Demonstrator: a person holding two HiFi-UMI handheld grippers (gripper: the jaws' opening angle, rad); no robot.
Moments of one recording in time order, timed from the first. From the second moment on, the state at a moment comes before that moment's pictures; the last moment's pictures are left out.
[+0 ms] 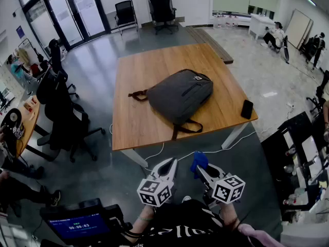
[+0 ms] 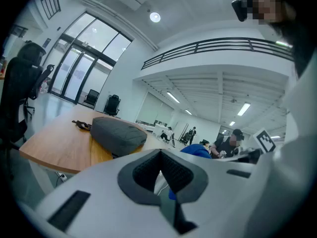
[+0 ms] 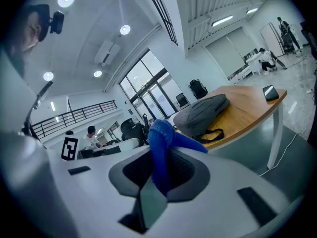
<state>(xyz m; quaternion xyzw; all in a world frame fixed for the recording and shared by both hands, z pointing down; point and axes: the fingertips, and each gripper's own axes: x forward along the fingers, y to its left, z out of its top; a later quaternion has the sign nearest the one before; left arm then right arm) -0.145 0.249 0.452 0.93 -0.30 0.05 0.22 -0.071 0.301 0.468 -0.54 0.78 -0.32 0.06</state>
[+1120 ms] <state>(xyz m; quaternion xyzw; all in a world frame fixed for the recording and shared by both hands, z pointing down) -0.093 0.078 0.476 0.91 -0.36 0.06 0.22 -0.024 0.133 0.514 -0.46 0.82 -0.34 -0.02</state>
